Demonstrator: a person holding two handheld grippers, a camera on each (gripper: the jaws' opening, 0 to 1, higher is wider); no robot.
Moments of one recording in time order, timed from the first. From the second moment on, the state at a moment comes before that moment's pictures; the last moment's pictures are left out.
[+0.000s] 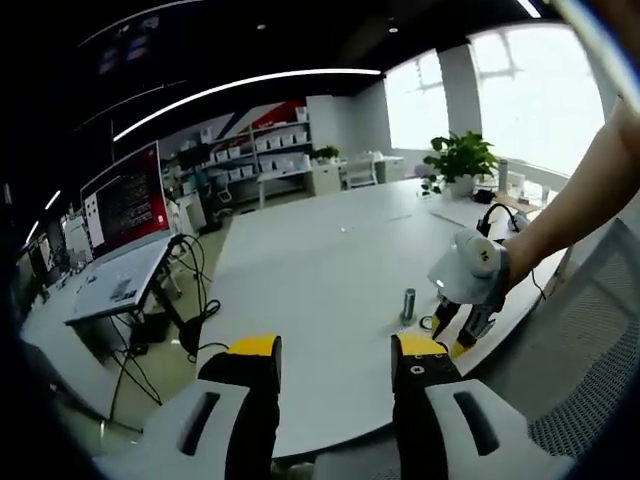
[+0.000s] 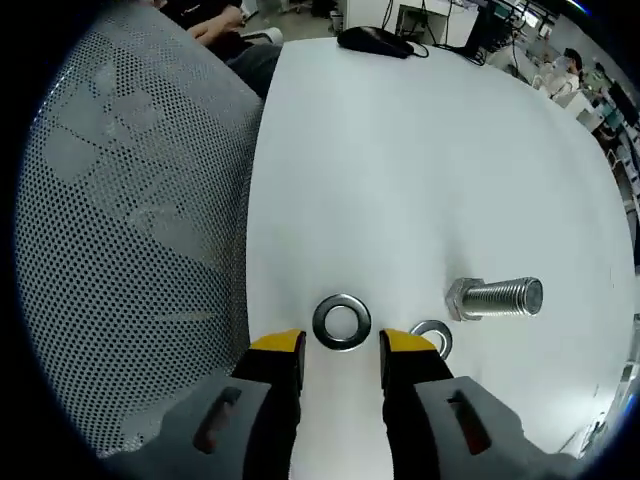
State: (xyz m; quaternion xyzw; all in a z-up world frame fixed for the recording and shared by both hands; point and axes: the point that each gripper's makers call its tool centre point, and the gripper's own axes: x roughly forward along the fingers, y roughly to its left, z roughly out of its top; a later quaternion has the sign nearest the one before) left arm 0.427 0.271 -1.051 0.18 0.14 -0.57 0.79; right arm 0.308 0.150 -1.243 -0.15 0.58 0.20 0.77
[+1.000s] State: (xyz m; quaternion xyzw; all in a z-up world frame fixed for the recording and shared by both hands) left arm 0.428 0.270 -1.050 0.18 0.14 -0.57 0.79; right arm 0.312 0.151 -1.241 -0.18 0.60 0.22 0.75
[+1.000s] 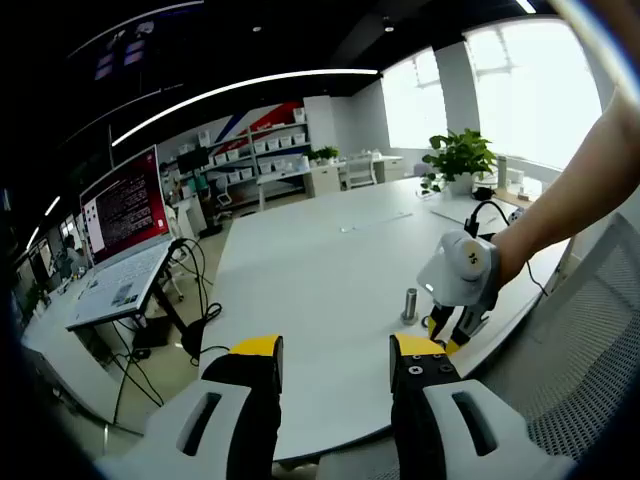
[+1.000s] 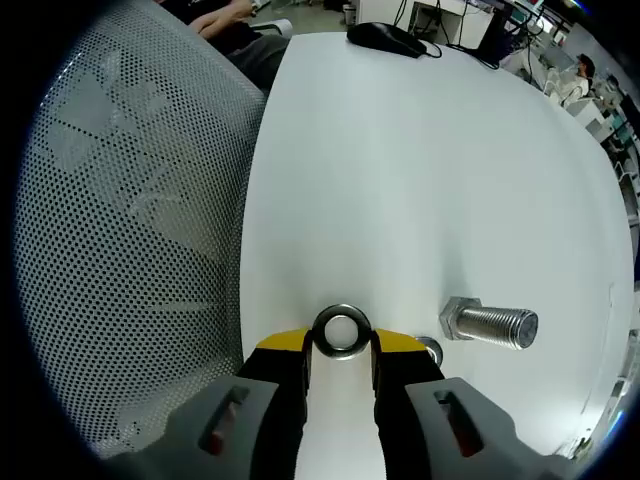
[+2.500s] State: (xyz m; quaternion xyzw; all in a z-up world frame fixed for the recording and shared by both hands) left arm 0.424 0.271 -1.056 0.20 0.14 -0.58 0.78; right arm 0.327 0.139 -1.214 -0.17 0.57 0.21 0.78
